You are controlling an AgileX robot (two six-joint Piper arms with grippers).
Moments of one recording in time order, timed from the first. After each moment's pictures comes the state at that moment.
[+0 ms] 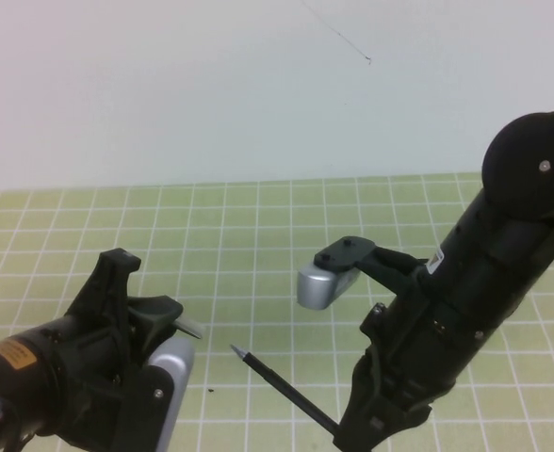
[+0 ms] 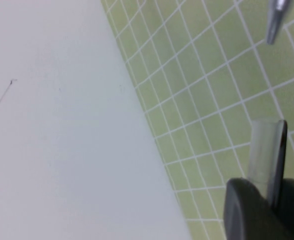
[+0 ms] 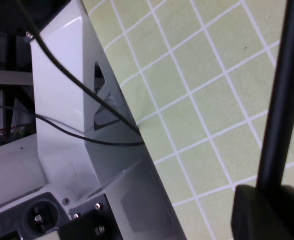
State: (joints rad) right arm 0.60 1.66 -1.24 0.65 1.31 -0.64; left arm -0.49 1.04 -0.51 -0.60 0.10 2.28
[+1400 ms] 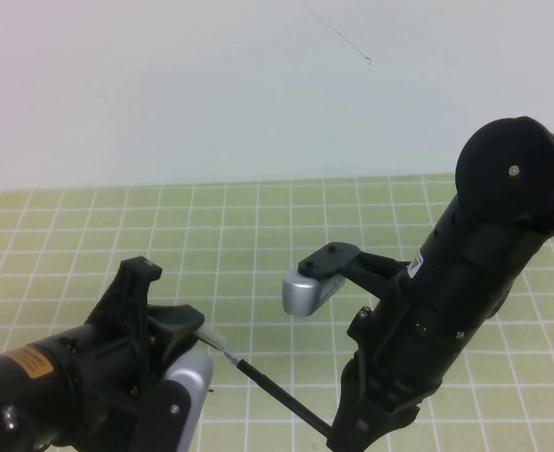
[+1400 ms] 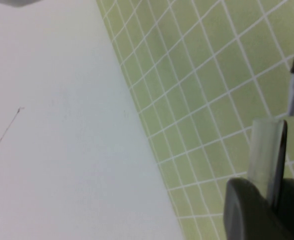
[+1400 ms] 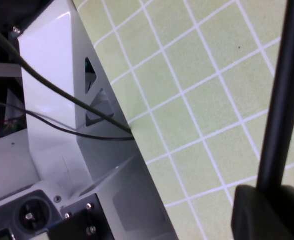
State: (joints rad) right arm 0.62 1.71 -1.28 0.61 1.31 -0.62; left arm -0.56 1.04 -0.51 -0.62 0.08 2.28
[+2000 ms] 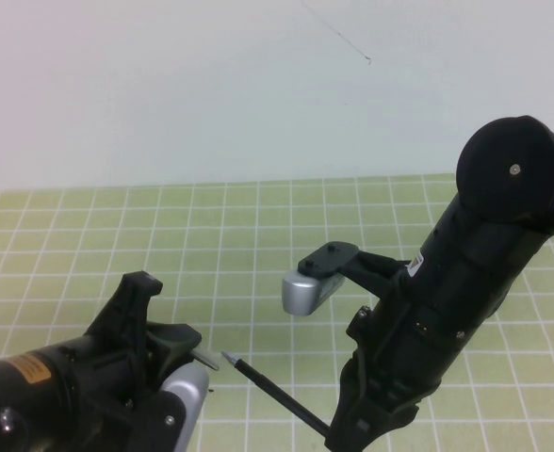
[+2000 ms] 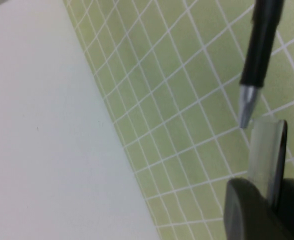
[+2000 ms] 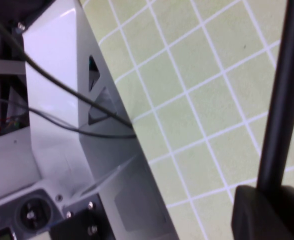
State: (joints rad) right arm 0.62 1.71 -1.28 0.63 1.31 -0.64; left arm -0.53 1.04 -0.51 -0.62 0.18 2.29
